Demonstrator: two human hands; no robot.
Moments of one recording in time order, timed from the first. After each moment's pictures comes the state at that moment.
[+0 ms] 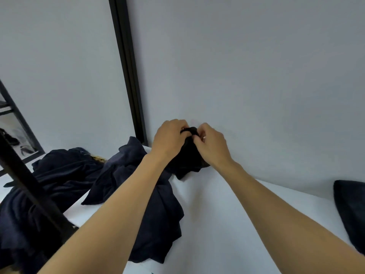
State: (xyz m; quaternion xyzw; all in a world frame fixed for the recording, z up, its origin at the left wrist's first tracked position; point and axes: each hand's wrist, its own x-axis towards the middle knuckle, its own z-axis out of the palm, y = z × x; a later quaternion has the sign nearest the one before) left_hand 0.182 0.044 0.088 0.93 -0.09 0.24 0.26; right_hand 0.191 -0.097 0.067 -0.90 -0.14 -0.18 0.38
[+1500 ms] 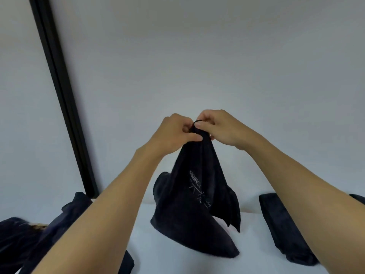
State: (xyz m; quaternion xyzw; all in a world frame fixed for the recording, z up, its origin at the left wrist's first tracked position) left_hand 0.144 -0.094 0.234 0.87 -0.31 0.17 0.35; right_hand 0.121 -0.267 0.241 -0.89 -0.19 -0.17 0.39
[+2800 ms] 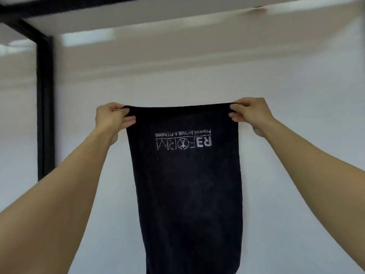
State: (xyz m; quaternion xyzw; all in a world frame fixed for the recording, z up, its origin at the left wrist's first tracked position) left_hand 0.210 -0.053 0.457 0.62 -0.18 0.33 0.69; right_hand 0.151 -0.411 0.451 -0.70 -0.13 -0.44 0.55
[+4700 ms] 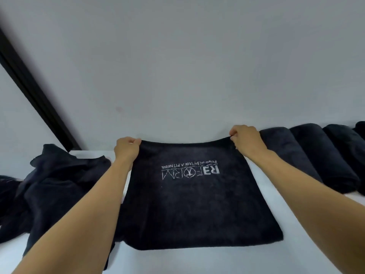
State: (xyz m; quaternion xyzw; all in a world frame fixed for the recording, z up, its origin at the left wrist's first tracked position) left_hand 0.229 -0.021 -0.009 0.84 0.13 0.06 0.52; right_hand 0.168 -0.358 -0.016 -0.96 0.10 -0.11 0.23
